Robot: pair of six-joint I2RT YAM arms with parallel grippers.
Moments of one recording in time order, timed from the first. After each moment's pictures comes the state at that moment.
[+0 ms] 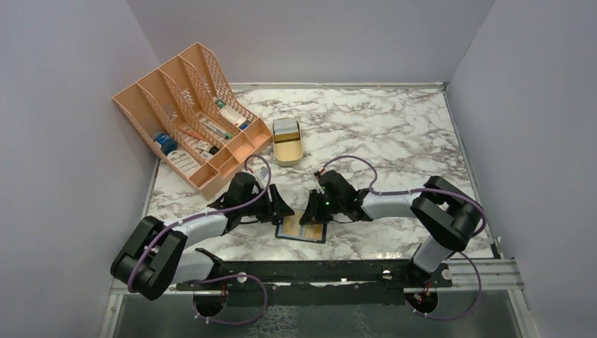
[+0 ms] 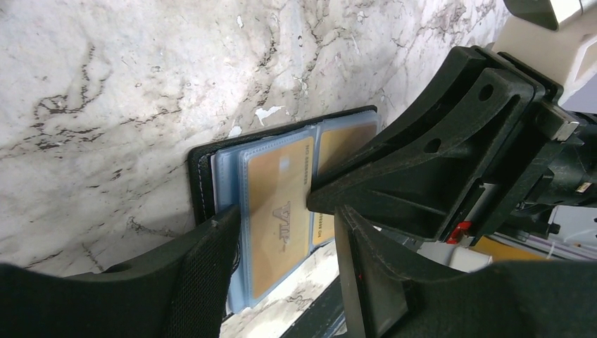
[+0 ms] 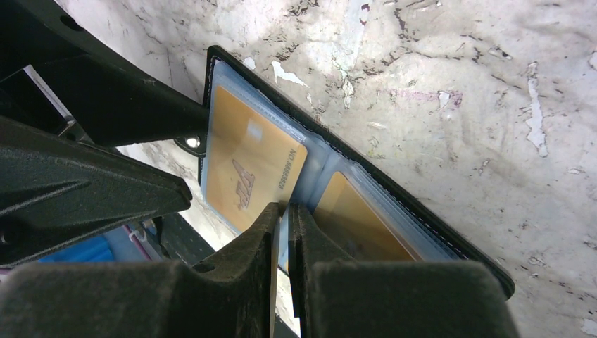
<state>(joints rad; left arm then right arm) -0.50 1.24 0.32 0.20 0.50 -0.83 0.89 1.66 0.69 0.16 -0.28 0.88</state>
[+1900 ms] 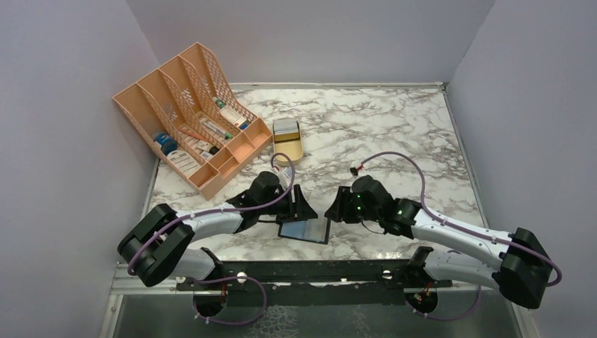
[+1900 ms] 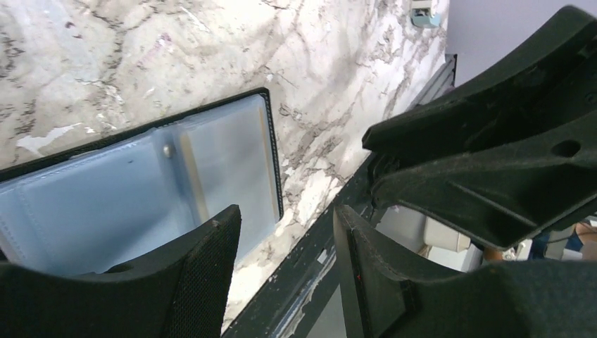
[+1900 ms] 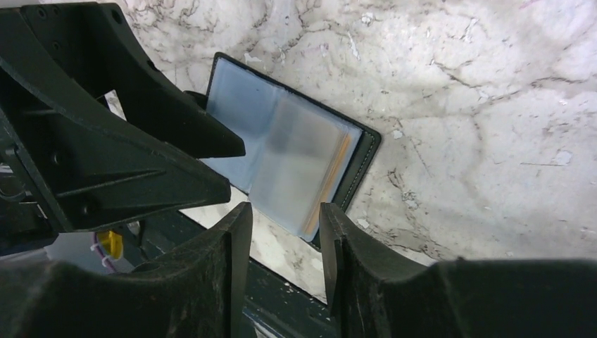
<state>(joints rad) -0.75 1.33 0.44 0.32 0.48 -0.96 0.90 1.04 0.57 -0.24 0.05 0.83</state>
